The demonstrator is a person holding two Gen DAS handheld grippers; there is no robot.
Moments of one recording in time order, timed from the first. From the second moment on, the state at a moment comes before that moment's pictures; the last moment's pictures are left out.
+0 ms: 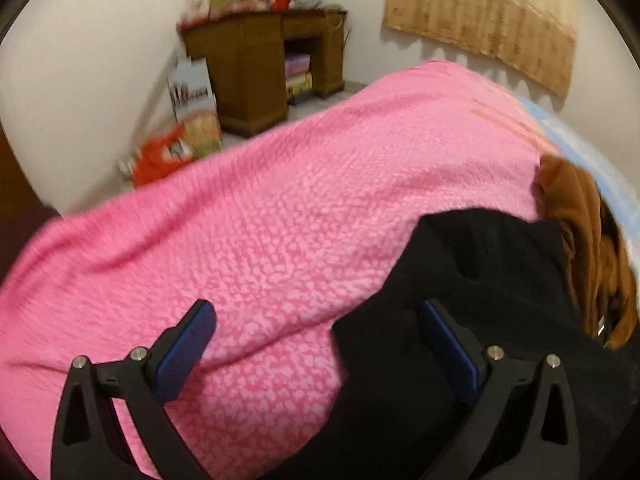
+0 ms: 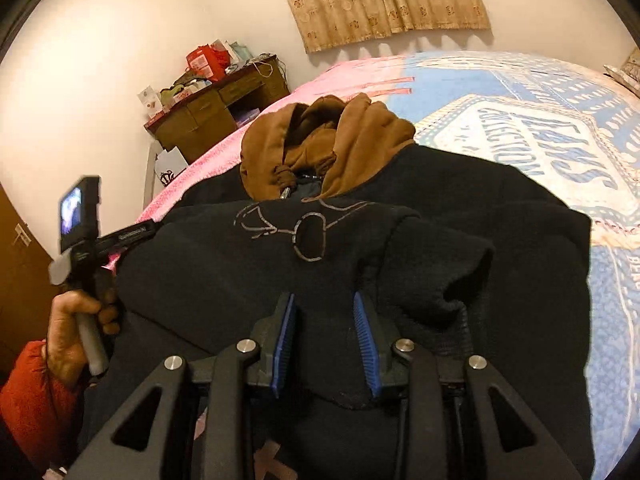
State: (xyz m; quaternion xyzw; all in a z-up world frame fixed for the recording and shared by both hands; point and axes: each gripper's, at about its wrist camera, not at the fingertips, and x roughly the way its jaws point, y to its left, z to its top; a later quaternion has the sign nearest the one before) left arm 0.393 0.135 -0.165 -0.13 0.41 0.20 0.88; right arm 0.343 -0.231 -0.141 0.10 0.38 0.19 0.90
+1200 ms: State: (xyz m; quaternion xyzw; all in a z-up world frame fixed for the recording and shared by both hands) left arm 0.117 0.147 -0.085 0.03 0.33 -0.01 0.94; right arm 0.010 -0.335 0.015 0.10 0.26 0.10 0.95
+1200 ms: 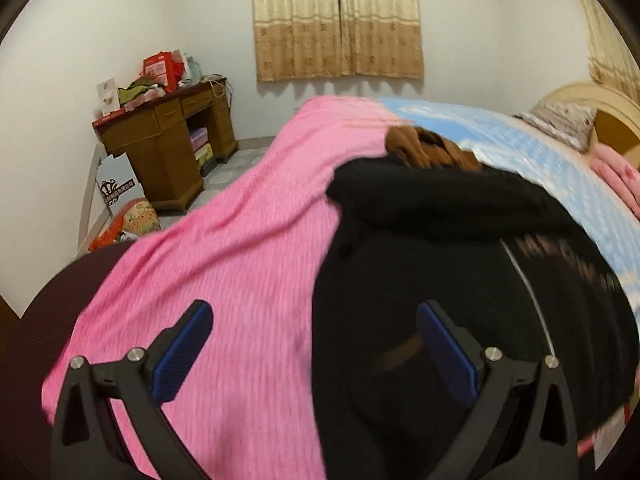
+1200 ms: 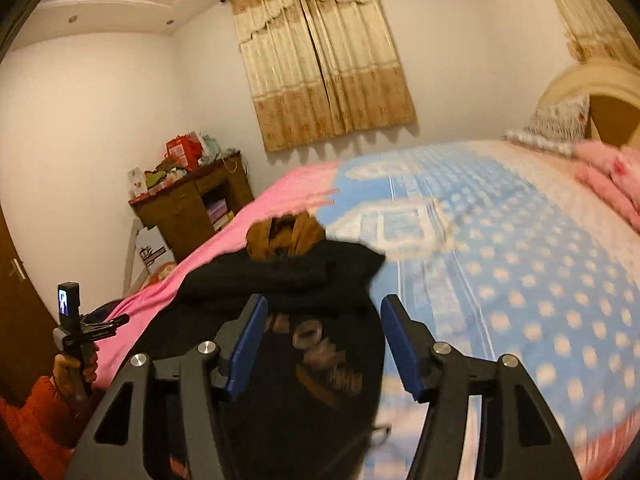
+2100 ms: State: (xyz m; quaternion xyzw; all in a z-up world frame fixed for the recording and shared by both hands) left arm 0.034 0.150 -0.057 0.02 0.29 -0.05 0.95; right arm -0.177 -0.319 0.082 0.10 0.14 0.09 0.98
